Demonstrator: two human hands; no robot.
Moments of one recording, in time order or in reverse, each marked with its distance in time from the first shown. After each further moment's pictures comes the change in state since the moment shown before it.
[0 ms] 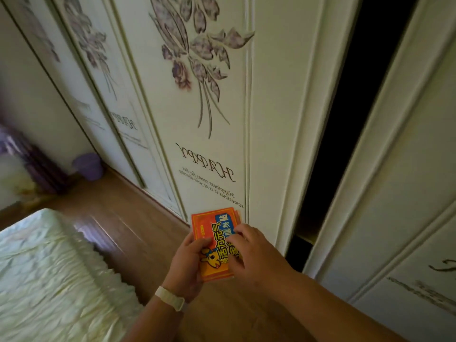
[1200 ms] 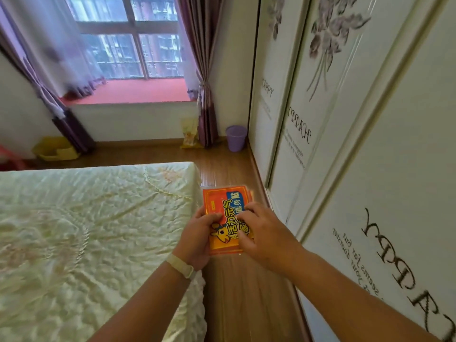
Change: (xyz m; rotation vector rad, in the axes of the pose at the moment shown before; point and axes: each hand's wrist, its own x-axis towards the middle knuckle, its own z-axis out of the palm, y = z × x) left_hand 0.160 0.266 -0.293 -0.317 0.545 0.340; right_hand 0.446 -0.177 0.204 0.088 -0.335 -0.674
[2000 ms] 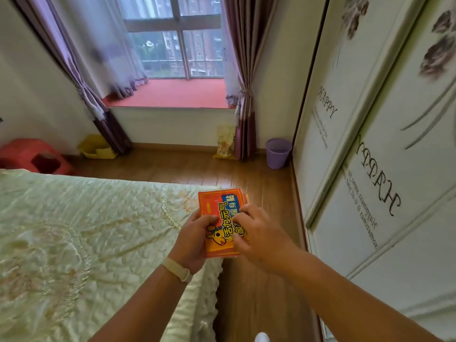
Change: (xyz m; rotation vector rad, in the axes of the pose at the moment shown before) left_hand 0.323 0.137 -0.004 -0.010 0.274 0.100; right_hand 0.354 0.153 0.041 0.128 -0.144 -0.202
